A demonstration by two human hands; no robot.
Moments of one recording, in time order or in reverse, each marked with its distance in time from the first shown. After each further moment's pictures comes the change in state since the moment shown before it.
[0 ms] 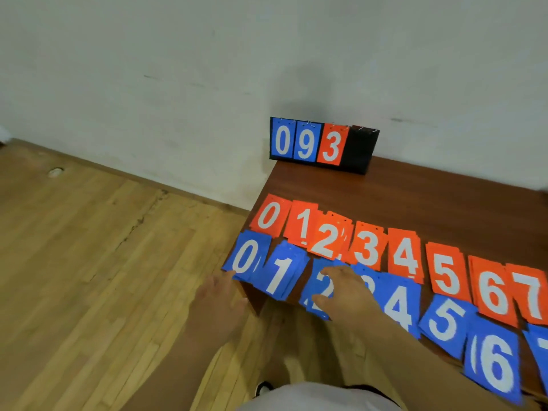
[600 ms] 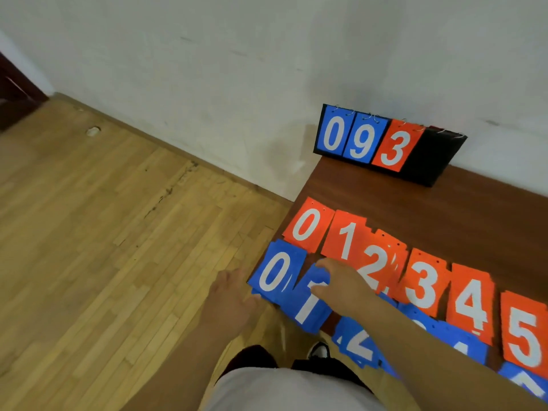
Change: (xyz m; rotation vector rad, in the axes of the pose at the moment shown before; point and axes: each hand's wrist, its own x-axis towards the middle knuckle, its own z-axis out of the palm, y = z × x) left_hand 0.084 -0.031 -0.013 -0.146 -0.087 -0.155; right_hand 0.132 -0.073 0.012 0.008 -0.305 -0.134
